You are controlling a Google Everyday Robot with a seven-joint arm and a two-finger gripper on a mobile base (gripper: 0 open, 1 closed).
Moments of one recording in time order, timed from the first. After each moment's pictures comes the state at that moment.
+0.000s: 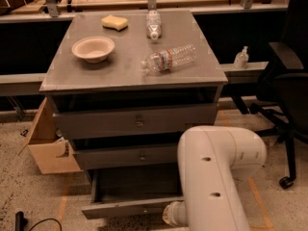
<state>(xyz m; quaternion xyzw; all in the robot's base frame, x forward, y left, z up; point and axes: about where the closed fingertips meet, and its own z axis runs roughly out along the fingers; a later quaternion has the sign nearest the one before) 0.466 -0.062 0.196 -0.67 0.71 0.06 0.22</state>
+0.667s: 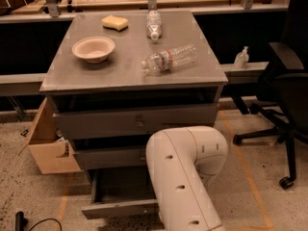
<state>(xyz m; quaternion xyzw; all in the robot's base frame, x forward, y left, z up) 0.492 -0.043 0.170 -0.65 0.71 -0.03 0.25</state>
